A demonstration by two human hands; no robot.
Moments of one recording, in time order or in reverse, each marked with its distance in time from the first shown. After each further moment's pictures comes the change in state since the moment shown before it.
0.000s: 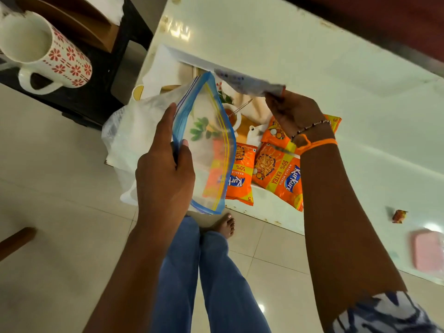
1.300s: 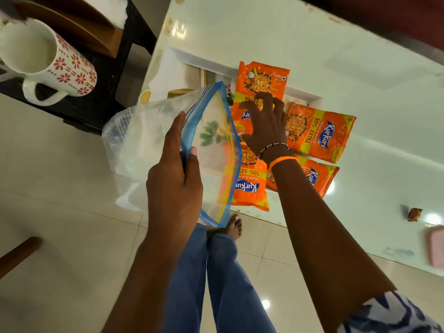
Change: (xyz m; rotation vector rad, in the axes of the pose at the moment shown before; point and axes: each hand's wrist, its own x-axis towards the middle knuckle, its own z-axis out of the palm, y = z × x) left_hand 0.012 -0.024 -0.005 -0.081 -0.050 0.018; right_hand 0.000 0.037 0.074 -1.067 0.184 -0.395
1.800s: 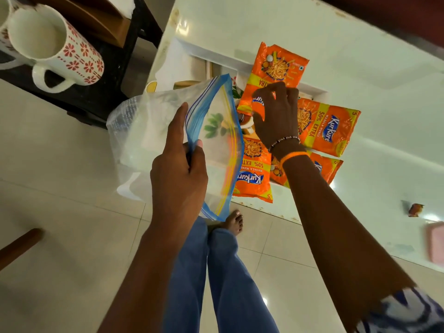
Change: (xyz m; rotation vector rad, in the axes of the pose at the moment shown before) left_hand -0.004 -0.005 -0.004 -0.037 0.031 -0.014; right_hand -0.006 -0.001 -0.012 0.038 0.172 -0.044
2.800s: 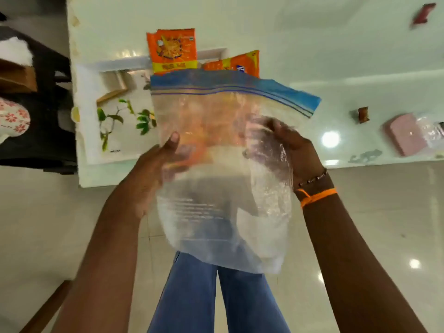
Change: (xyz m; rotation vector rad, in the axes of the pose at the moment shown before) left_hand -0.044 0.020 0.052 -0.256 -0.664 -0.400; right_hand -0.203 0.086 -0.096 2.075 -0.150 0.447
